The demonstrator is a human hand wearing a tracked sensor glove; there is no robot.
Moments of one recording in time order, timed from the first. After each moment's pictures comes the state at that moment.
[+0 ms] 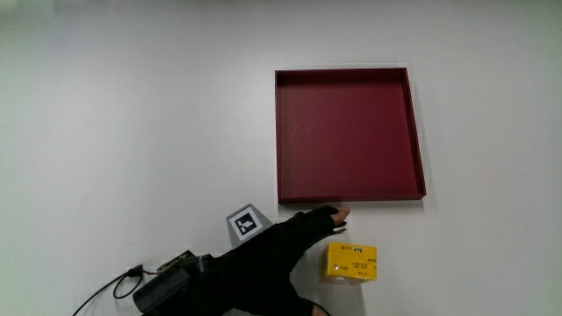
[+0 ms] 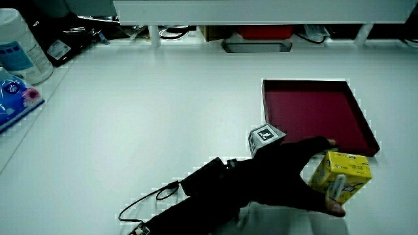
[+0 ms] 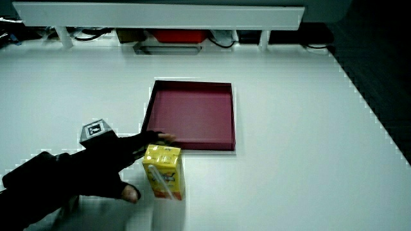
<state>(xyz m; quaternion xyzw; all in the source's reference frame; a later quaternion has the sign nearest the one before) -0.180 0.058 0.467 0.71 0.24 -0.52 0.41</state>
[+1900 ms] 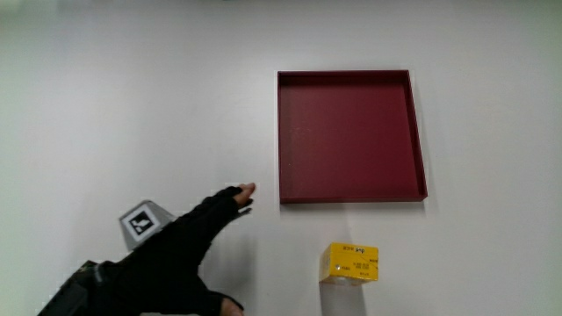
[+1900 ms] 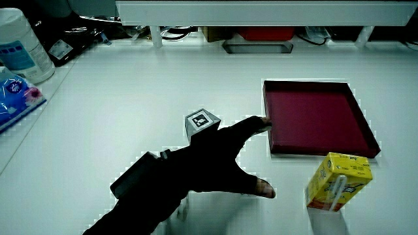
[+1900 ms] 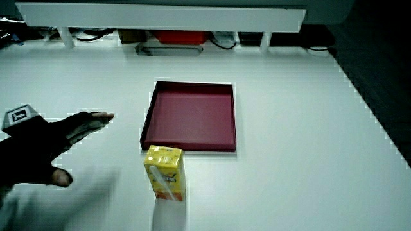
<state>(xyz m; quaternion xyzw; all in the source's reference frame) -0.059 0.059 0.503 0.62 0.25 -0.67 0.32</state>
